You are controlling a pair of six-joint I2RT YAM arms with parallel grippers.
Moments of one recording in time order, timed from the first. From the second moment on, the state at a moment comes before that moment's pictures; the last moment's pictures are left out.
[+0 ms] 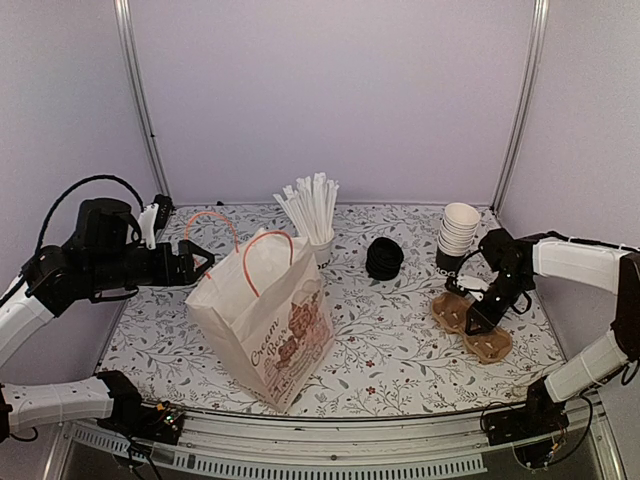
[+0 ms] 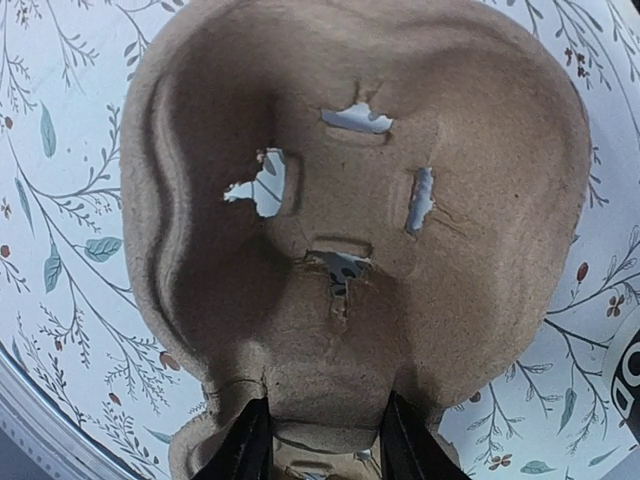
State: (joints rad) left arm -0.62 0.79 0.91 -0.69 -0.03 -0.48; right arm 0.28 1.43 0.84 -0.86 -0.14 -0.48
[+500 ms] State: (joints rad) left arm -0.62 0.78 0.98 -0.72 -0.04 -0.43; right arm 0.28 1.23 1.03 -0.92 -0.30 -0.57
